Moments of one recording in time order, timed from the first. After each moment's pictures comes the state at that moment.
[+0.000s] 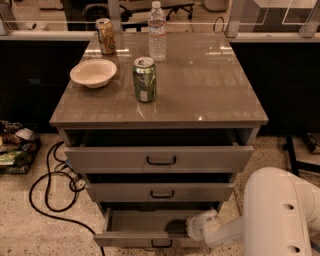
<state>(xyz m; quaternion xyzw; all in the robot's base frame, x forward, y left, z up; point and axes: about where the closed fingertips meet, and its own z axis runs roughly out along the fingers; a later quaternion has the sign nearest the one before) 0.501 -0.140 0.179 -0.69 0.70 -0.04 0.20</state>
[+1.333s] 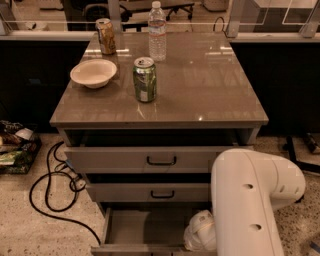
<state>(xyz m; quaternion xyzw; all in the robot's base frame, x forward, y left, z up) 0.435 -0.124 0.180 -0.72 0.69 0.02 0.11</state>
